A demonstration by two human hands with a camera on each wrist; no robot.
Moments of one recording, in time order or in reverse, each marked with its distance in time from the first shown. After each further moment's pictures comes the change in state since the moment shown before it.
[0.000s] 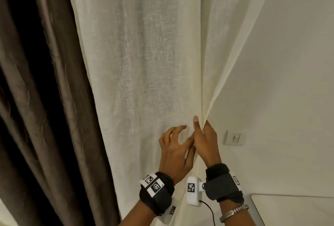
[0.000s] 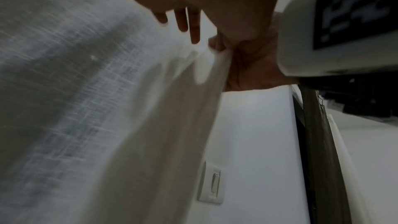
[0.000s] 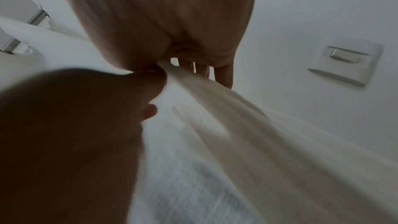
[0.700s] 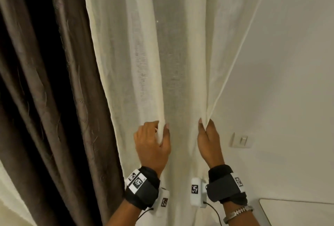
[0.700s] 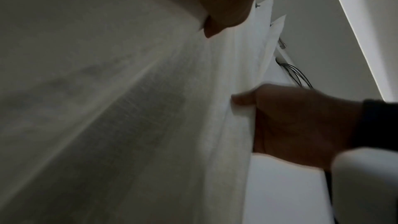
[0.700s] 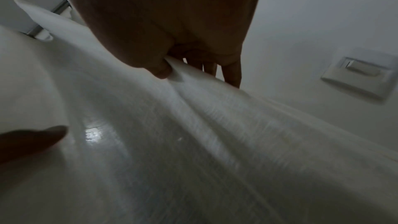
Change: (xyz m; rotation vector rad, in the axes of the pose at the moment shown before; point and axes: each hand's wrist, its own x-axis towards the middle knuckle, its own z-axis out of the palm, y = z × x) left_hand 0.024 -0.032 -0.062 0.030 0.449 -0.190; right_hand -0.005 -0.006 0.009 -0.031 -0.018 -0.064
